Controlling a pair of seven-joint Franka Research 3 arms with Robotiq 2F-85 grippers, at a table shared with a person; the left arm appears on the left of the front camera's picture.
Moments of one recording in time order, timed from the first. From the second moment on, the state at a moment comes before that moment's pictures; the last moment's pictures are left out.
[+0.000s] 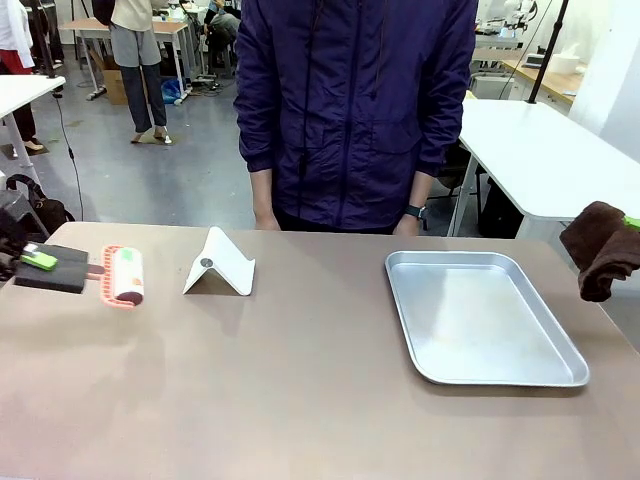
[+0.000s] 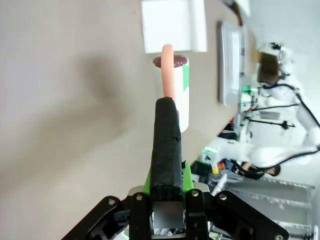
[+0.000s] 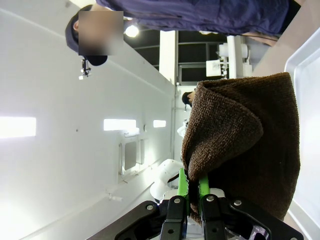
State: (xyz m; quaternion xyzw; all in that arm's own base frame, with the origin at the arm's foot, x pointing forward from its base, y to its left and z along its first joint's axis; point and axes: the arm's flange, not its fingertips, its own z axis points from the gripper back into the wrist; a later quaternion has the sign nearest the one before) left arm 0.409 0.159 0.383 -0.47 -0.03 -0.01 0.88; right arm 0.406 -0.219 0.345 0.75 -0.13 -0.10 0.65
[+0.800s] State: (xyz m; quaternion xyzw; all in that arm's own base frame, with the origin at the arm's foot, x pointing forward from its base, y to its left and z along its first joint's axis) left arm 0.348 0.274 0.405 -0.59 0.01 -0.05 0.81; right arm 0.406 -0.219 0.345 0.75 -0.13 -0.10 0.65
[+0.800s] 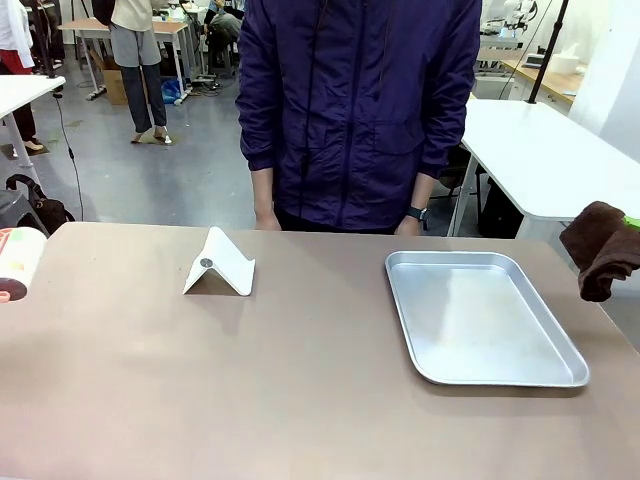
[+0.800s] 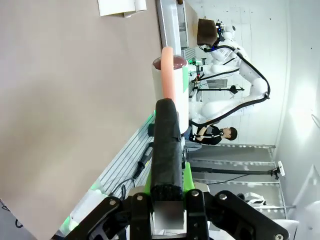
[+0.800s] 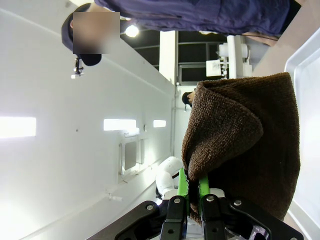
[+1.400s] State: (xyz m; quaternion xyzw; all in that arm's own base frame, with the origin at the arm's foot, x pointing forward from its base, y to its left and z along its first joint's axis) left arm 0.356 0.265 0.412 -0.57 0.00 -0.06 0.82; right arm 0.406 -0.219 0.345 0.75 -0.13 -0.10 0.65
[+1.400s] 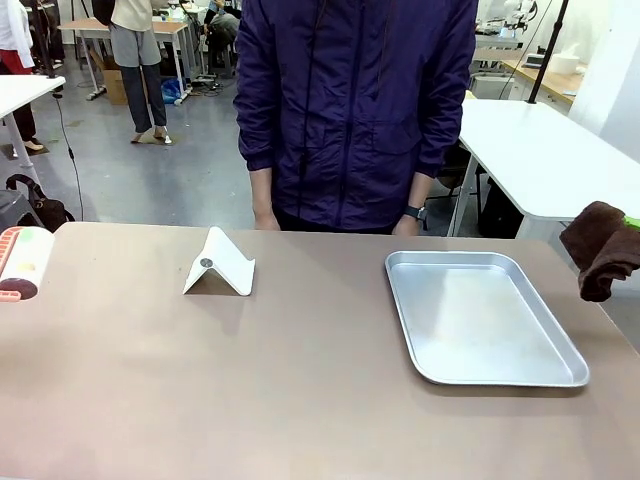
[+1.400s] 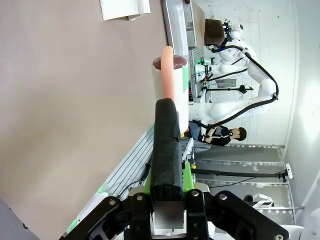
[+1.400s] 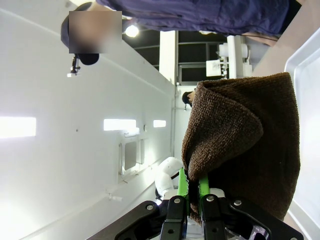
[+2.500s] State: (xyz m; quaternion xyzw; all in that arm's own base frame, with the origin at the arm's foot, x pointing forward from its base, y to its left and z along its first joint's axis) left arm 0.359 0.252 0.422 -0.58 0.01 -0.09 0.81; right arm 0.408 -0.217 0.351 0.74 -0.14 -0.10 0.66
